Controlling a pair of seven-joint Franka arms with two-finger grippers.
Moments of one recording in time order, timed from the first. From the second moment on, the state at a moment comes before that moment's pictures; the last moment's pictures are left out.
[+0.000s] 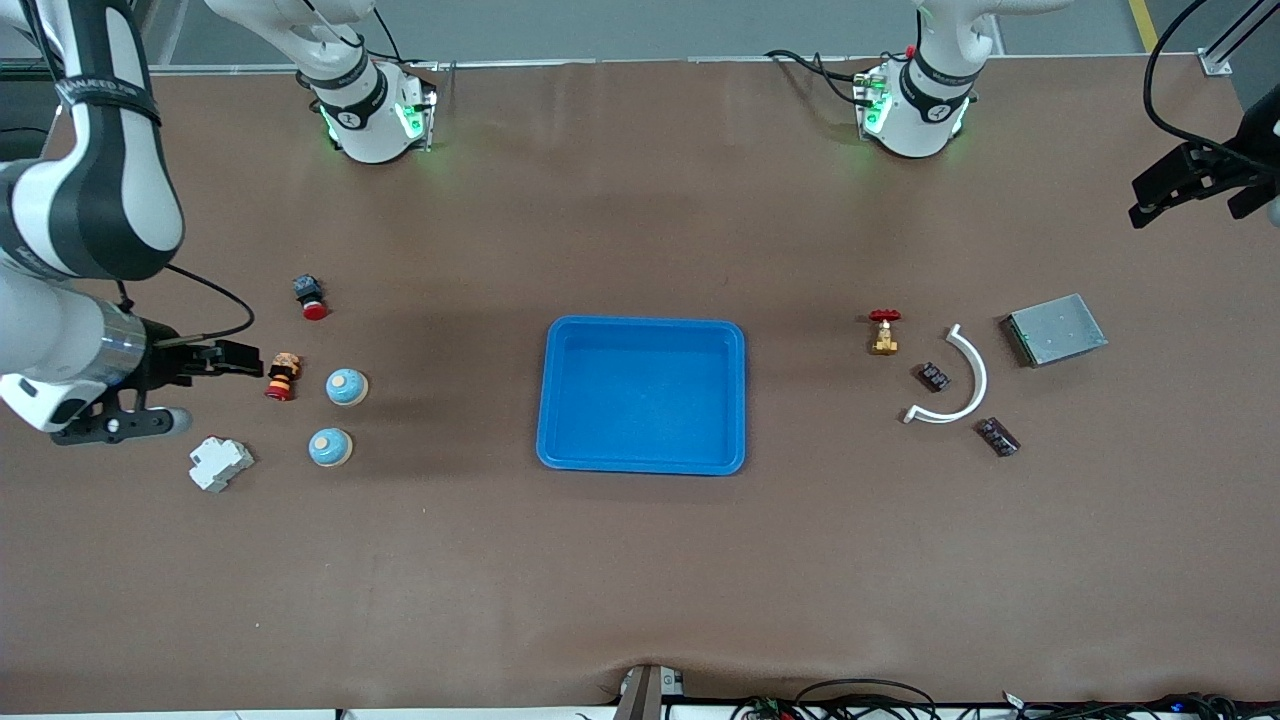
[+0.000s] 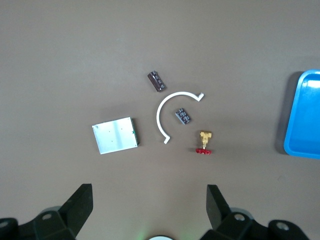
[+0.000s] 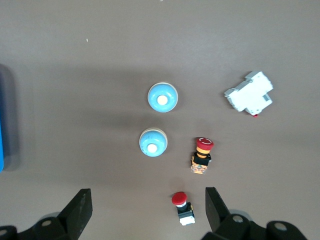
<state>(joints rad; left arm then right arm) -0.04 -0.08 0.00 -1.57 0.06 1.49 -0.09 -0.04 0.28 0.03 -1.57 0.02 1.70 -0.12</state>
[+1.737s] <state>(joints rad) -0.03 -0.06 -0.01 -1.58 -0.02 1.47 -0.06 -0.05 0.13 -0.01 -1.32 0.01 1.29 -0.13</state>
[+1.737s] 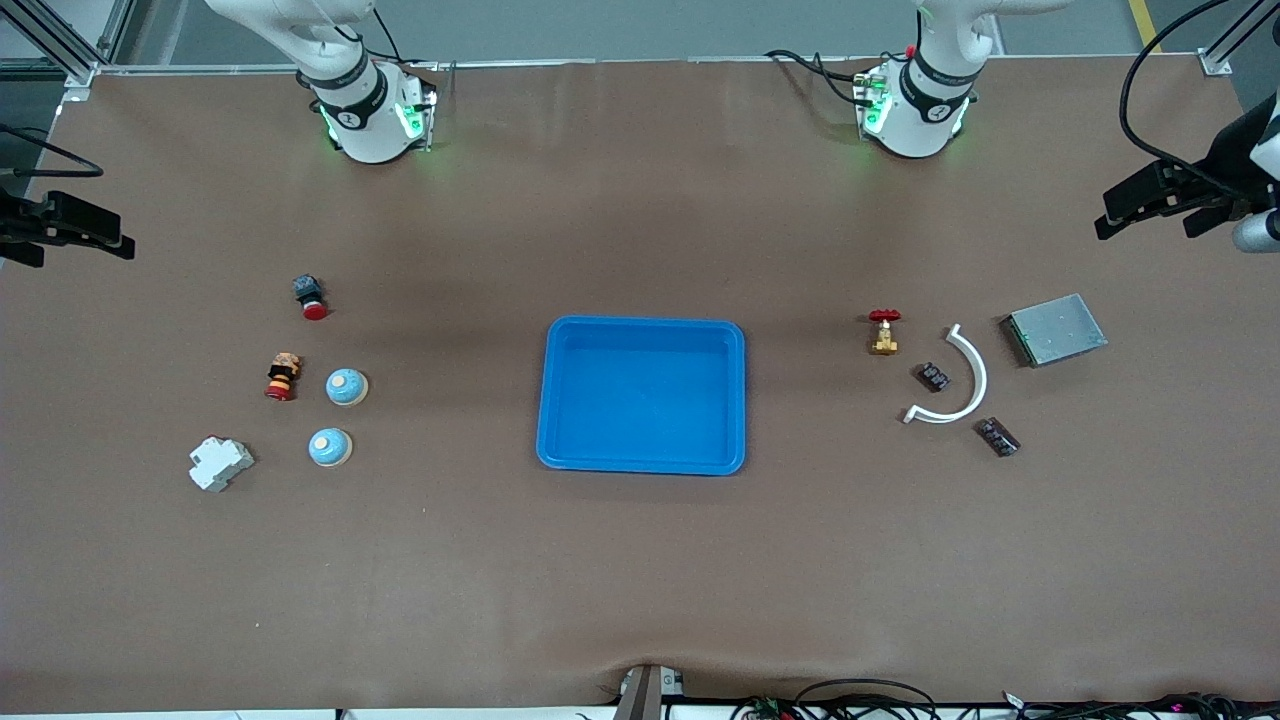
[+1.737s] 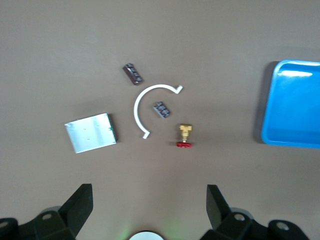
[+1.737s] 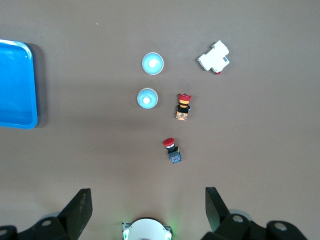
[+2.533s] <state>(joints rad) -0.01 -0.08 -0.04 -1.54 0.02 1.47 -0.08 0.01 0.13 -0.07 -1.32 0.01 1.30 -0.13</state>
